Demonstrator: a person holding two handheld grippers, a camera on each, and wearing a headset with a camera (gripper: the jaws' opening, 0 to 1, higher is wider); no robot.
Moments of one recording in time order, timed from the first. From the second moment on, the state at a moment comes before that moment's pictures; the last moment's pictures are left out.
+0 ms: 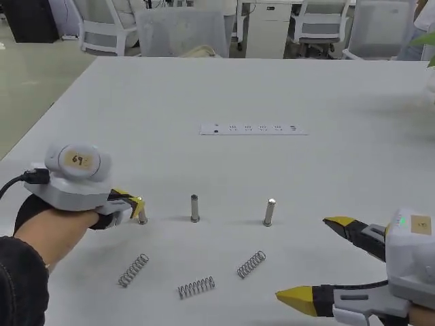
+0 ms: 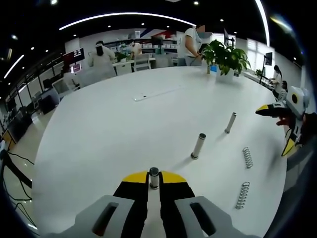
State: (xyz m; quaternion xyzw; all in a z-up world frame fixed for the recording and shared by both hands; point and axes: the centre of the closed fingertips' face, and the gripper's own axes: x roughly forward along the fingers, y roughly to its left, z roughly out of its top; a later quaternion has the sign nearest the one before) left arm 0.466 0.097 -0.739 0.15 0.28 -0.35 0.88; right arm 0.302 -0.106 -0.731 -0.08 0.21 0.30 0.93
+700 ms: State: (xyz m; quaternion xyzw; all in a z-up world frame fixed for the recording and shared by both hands) left arm 0.462 0.099 -0.738 0.14 0.28 -0.35 0.88; right arm 0.302 -0.106 -0.731 -0.09 0.21 0.30 0.92
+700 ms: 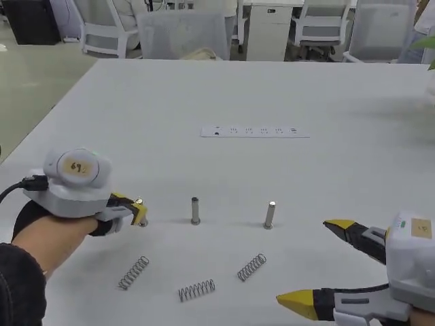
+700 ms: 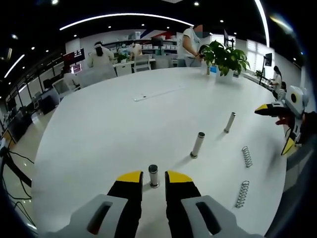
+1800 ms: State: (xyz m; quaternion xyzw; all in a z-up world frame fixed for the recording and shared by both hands) left arm 0.427 0.114 -0.741 0.12 0.28 -0.35 0.88; right arm 0.301 -0.106 -0.726 -0.09 0.21 0.30 0.93
